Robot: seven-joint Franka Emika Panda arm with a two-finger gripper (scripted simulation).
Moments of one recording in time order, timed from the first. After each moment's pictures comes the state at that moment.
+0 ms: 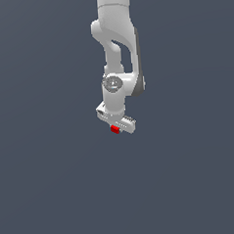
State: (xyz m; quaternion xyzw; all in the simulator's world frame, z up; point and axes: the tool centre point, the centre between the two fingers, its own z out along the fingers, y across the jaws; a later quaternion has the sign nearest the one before) arm -0.072 -0.007 0.044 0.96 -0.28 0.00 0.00
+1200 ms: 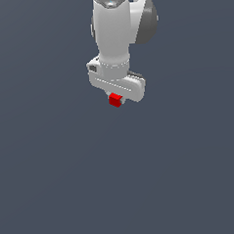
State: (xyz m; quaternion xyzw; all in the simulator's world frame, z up) arm -0.055 0.002 0.269 0.96 -0.28 0.00 0.00
